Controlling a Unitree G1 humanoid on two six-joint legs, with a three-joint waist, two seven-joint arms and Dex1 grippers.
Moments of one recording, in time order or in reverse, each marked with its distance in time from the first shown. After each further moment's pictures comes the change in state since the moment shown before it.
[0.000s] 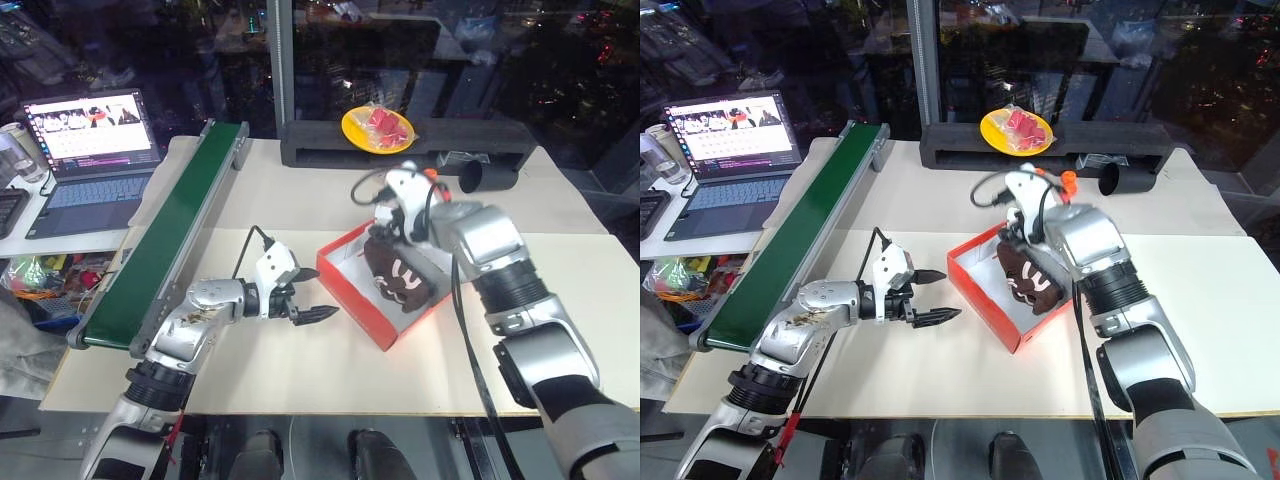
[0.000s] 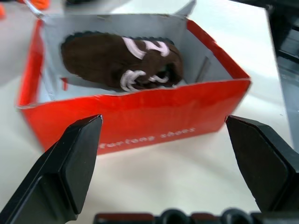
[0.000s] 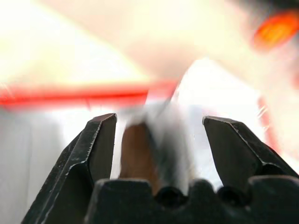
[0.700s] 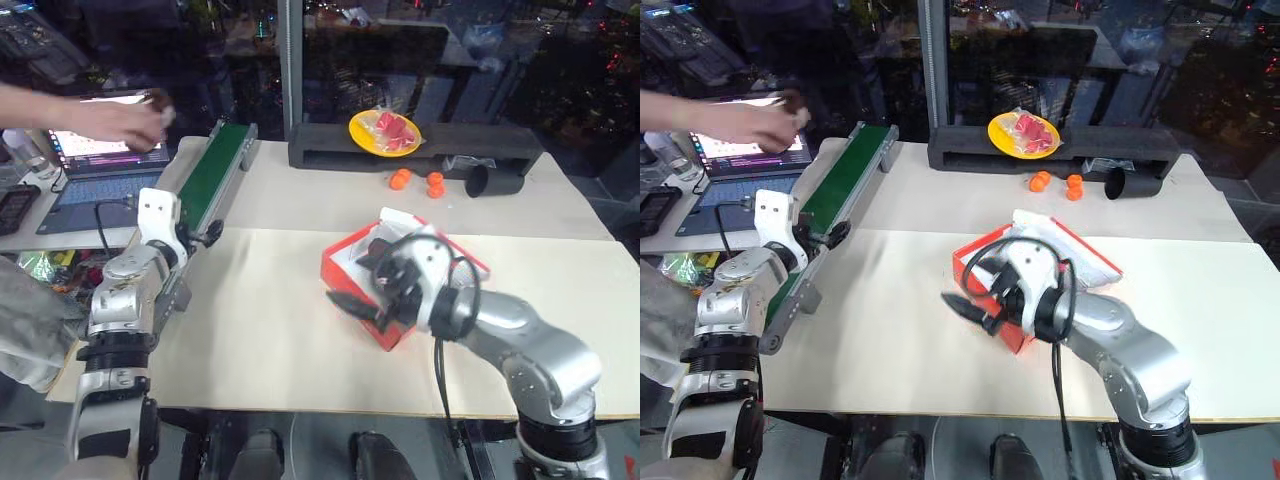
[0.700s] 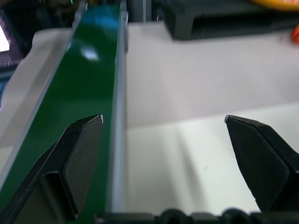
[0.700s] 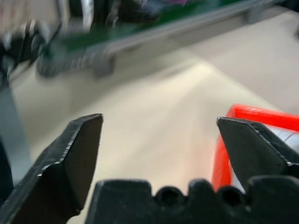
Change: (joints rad) left arm -0.136 0.091 0.381 0.416 0.075 -0.068 0.438; right arm 0.674 0.000 -0.067 -0.767 0.229 -0.191 0.205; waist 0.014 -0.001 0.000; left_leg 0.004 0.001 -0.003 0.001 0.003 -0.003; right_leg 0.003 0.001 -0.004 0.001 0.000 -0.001
